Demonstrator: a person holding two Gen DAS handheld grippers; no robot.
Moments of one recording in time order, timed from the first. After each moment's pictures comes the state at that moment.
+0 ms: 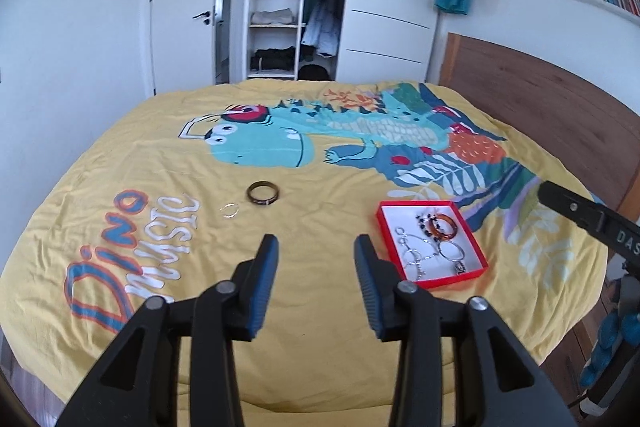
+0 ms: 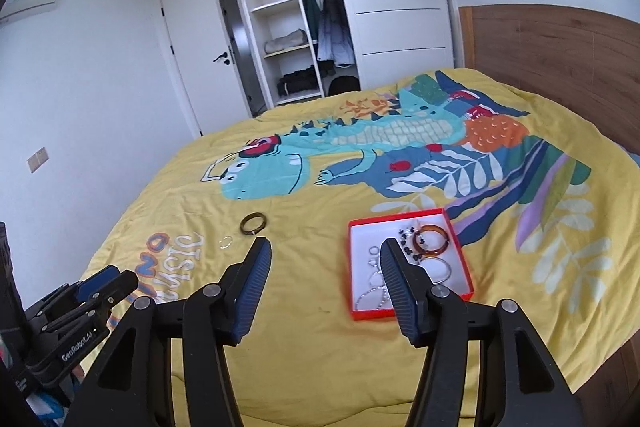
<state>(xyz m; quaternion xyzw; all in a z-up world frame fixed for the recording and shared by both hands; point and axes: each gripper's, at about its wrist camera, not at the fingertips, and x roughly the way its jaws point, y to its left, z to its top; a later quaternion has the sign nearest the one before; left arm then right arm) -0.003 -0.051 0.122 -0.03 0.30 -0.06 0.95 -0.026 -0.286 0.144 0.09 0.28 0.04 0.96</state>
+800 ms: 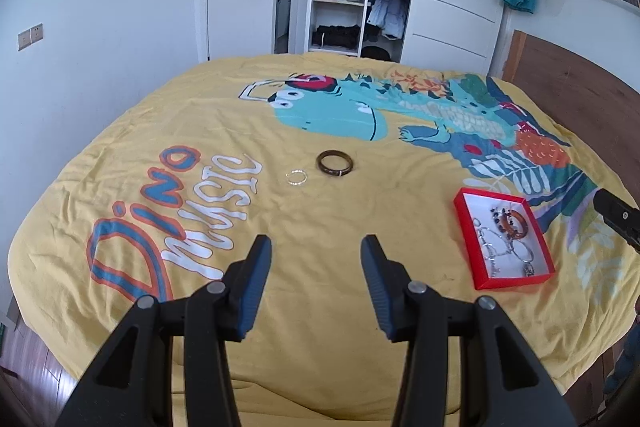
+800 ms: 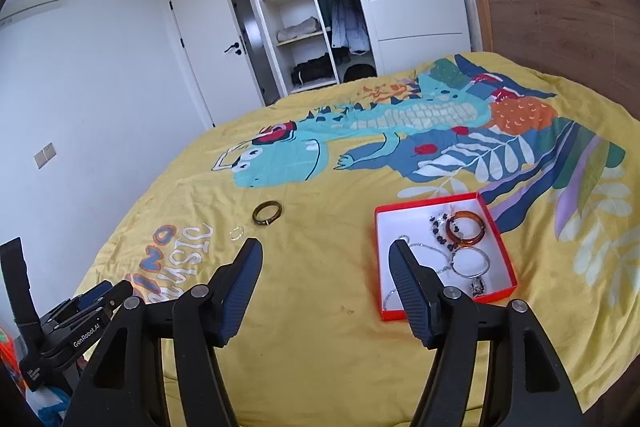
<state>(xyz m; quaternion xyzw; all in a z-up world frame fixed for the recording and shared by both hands) 0.029 0.010 0.056 -0.05 0.34 0.03 0.94 0.015 -0.261 0.093 0.10 0.30 0.07 0.95</state>
